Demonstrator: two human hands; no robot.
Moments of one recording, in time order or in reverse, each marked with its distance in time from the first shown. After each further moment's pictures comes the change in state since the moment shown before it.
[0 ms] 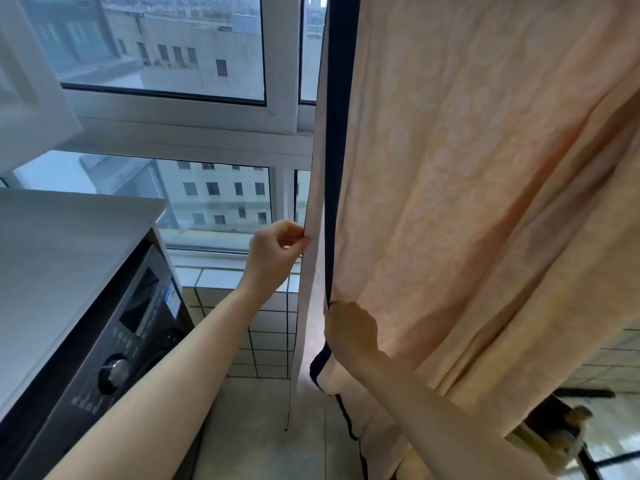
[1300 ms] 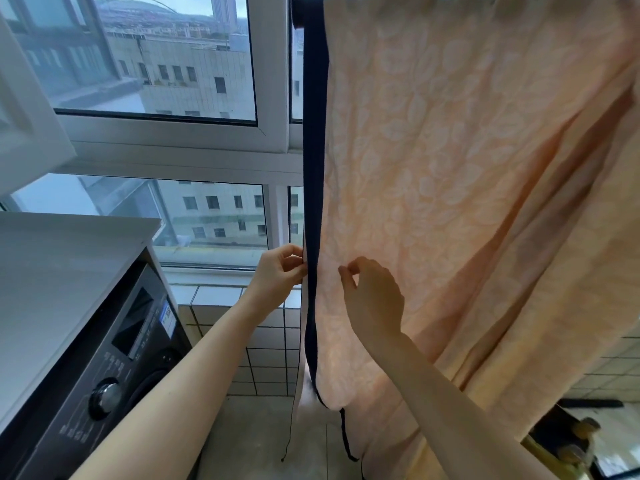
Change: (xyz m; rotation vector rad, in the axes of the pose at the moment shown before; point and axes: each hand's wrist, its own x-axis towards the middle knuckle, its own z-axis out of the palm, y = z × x) left_hand 0.008 -0.005 0.016 -0.189 -0.205 -0.207; right_hand 0.018 0.013 -0.073 0.328 0.479 0.070
